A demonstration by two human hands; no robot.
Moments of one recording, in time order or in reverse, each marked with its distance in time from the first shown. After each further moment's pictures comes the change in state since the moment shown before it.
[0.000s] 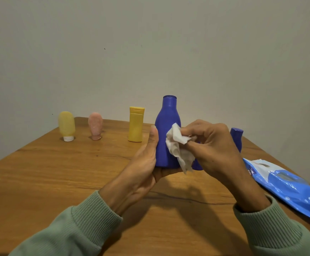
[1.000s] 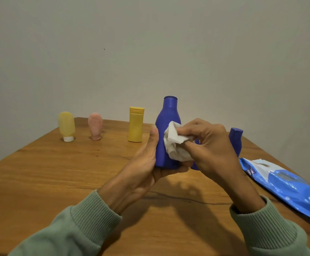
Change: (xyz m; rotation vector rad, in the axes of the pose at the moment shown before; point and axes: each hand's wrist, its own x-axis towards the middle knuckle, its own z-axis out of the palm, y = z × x) left_hand -0.005 0.003 -0.002 0.047 -0.091 -0.008; right_hand -0.003 -0.003 0.004 0.019 0.026 -0.036
